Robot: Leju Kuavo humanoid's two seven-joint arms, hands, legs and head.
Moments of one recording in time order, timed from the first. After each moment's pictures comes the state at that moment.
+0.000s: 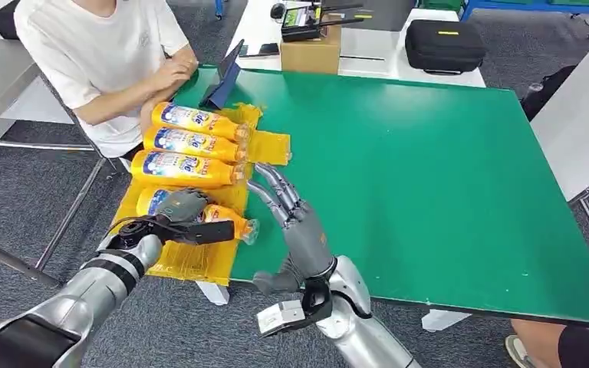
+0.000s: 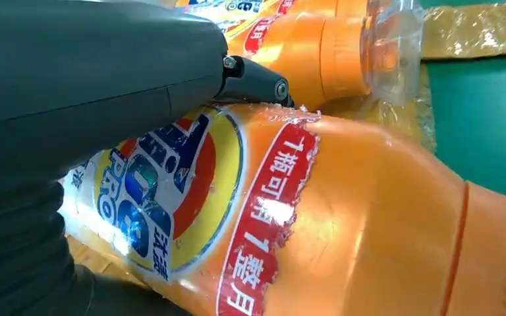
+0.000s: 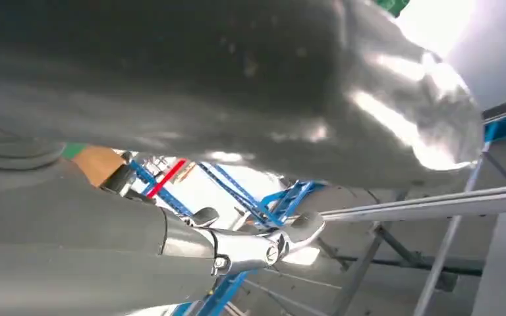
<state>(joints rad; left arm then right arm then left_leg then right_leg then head) -0.64 0.09 -0.49 -0.52 -1.00 0.00 -0.21 -0.35 0.16 0.76 -1.23 0.57 -0.47 -0.70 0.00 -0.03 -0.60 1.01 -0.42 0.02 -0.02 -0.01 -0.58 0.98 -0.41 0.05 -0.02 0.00</state>
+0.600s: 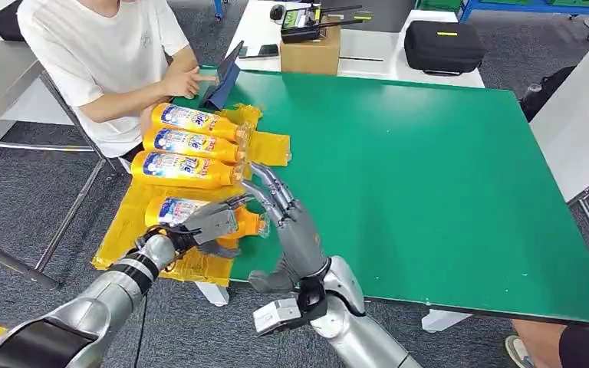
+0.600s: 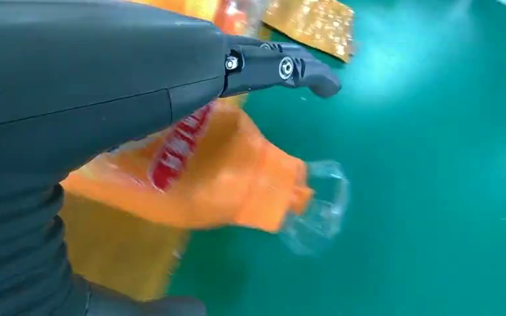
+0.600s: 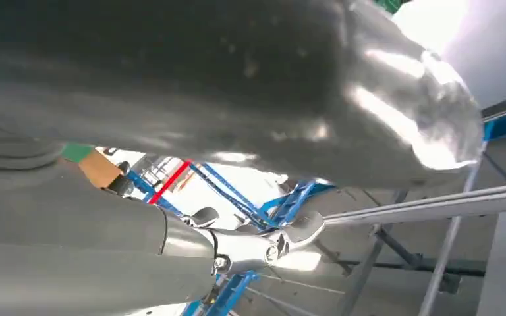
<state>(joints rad) -0.62 0.01 -0.37 -0.47 -0.67 -0.22 -0.50 -0.38 0.16 0.82 -1.19 0.50 -0.50 -0.70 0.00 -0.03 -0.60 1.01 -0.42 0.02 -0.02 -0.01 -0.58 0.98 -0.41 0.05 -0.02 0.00</state>
